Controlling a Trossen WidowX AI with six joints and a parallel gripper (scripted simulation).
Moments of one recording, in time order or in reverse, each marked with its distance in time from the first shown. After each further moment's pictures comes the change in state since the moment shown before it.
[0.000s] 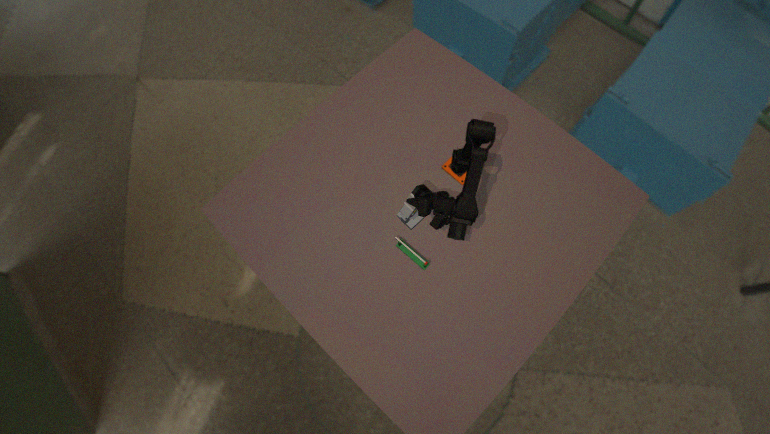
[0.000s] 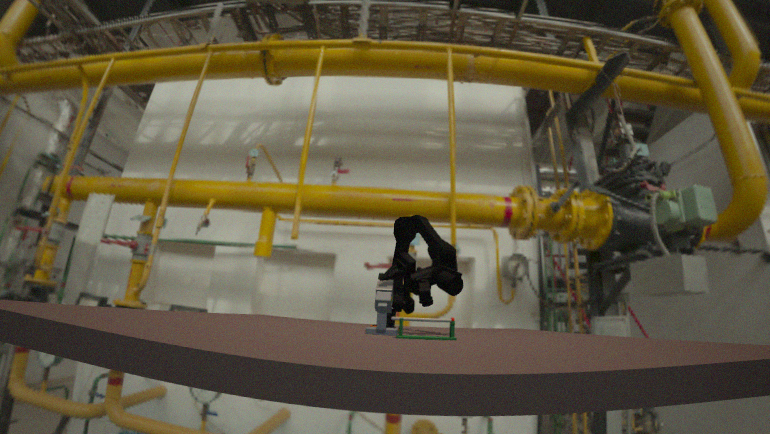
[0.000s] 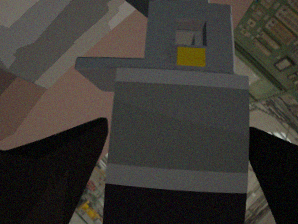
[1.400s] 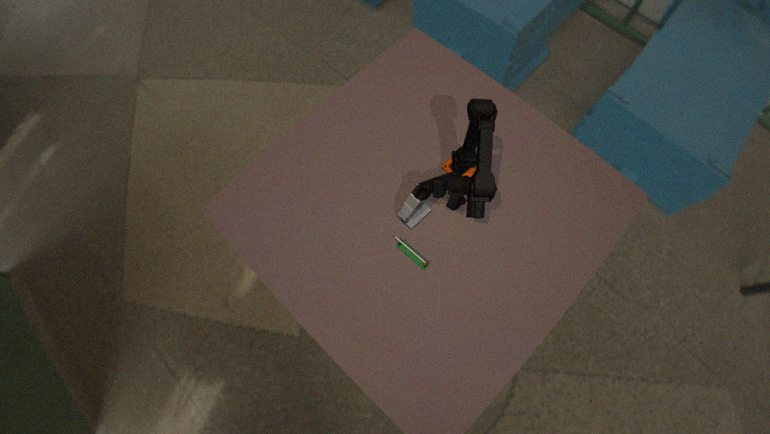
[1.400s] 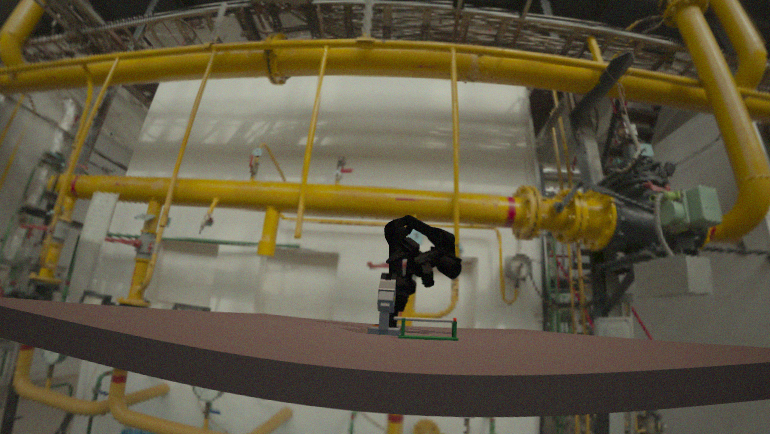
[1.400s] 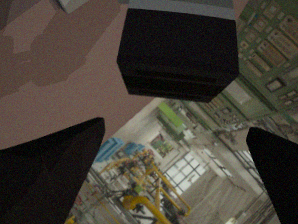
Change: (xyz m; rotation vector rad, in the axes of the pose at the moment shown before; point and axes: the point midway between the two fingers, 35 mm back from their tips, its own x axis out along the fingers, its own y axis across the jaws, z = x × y) arm -0.044 -0.003 -0.070 -0.059 -0.093 -0.014
